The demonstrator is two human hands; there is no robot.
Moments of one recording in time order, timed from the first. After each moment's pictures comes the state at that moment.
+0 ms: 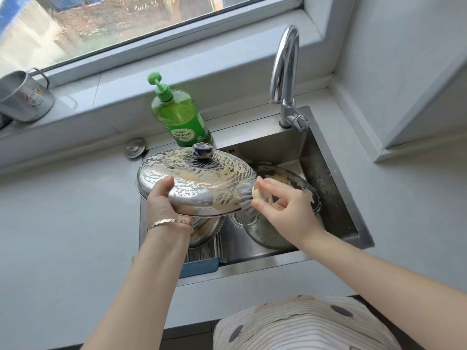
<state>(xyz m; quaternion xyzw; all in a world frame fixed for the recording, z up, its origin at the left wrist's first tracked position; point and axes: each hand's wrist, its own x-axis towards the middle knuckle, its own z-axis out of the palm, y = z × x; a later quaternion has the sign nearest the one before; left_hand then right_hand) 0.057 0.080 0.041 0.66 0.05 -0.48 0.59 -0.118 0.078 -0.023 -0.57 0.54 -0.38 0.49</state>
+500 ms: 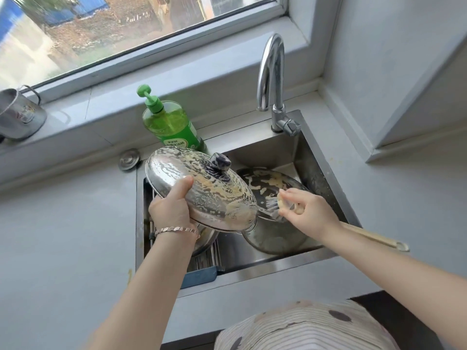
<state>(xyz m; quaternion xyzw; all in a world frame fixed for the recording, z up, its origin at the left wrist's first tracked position) 0.039 0.070 0.037 0.69 -0.08 -0.40 0.59 -0.170 0.060 -0.066 -0.63 0.59 -0.27 0.43</state>
